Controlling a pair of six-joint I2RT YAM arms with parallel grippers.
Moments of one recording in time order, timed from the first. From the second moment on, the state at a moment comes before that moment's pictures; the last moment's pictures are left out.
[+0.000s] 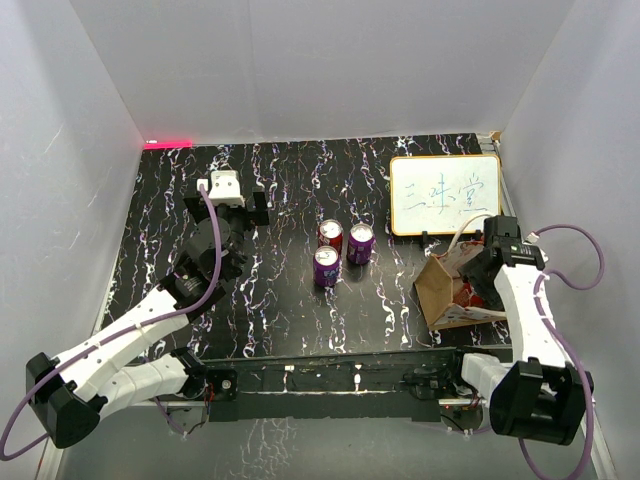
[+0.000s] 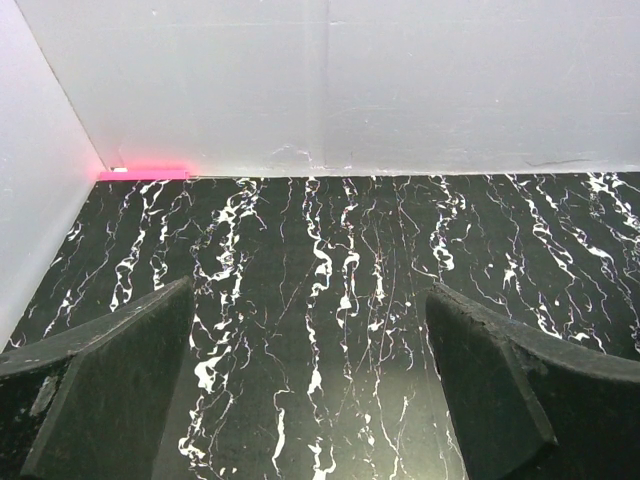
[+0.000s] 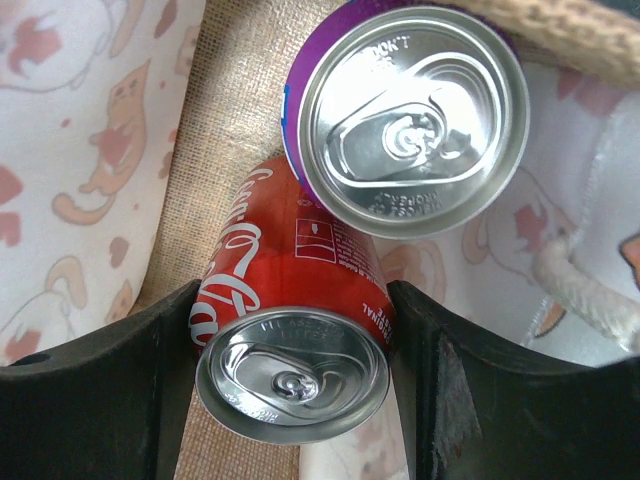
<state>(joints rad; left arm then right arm) -0.78 0.96 0.82 0.18 -0.83 0.06 -0.18 1.04 0.82 -1.04 0.29 0.83</state>
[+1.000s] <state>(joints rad) -0.78 1.00 0.82 0.17 -0.83 0.06 -0.18 0.80 1.06 -1.12 0.25 0.75</state>
